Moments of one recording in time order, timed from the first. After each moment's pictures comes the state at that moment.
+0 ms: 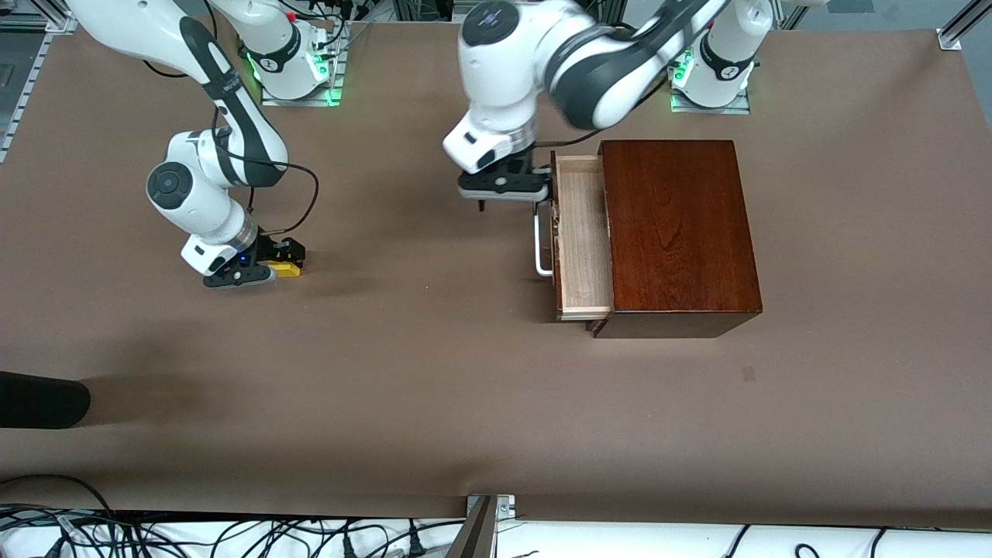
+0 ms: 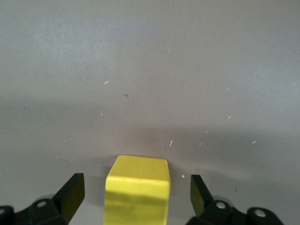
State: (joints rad) left arm -0.36 0.40 -0.54 -1.53 0.39 1.86 -0.89; right arm 0.03 0.33 0.08 -2.34 0.00 2.70 -0.05
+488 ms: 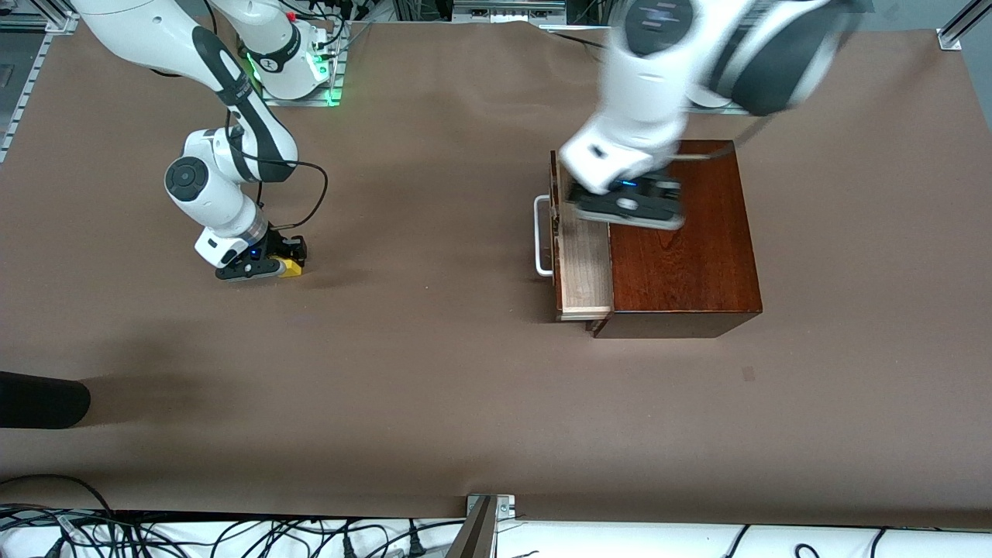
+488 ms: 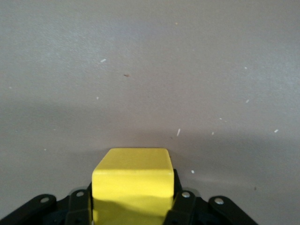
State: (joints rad) left arm -0.17 0.23 -0.38 -1.52 0.17 1.68 -0.39; right arm 0.03 0.35 0.09 -2.40 0.00 2.81 -0.05
